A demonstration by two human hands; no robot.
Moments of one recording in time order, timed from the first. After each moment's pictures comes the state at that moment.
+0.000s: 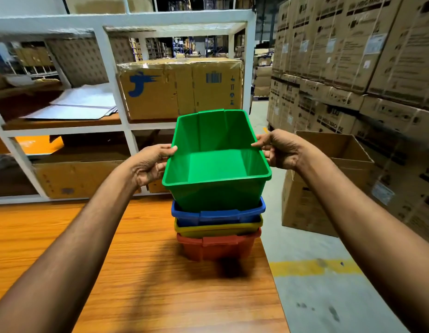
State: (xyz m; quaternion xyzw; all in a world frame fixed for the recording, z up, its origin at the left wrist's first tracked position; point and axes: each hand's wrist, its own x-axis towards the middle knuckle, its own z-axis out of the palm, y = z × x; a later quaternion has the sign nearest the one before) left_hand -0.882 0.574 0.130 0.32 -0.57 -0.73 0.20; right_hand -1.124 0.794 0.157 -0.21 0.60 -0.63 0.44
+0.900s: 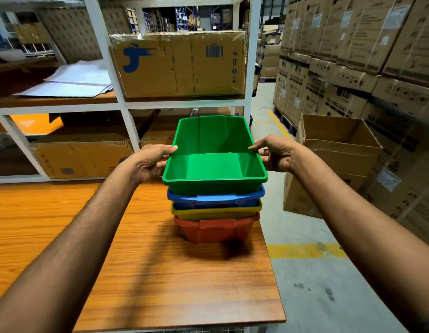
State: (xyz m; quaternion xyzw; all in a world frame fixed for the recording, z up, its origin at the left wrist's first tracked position) left_hand -0.890 0.593 0.095 0.39 -0.56 -0.70 0.21; right_hand -1.130 0.784 0.102 -0.13 0.65 -0.59 0.46
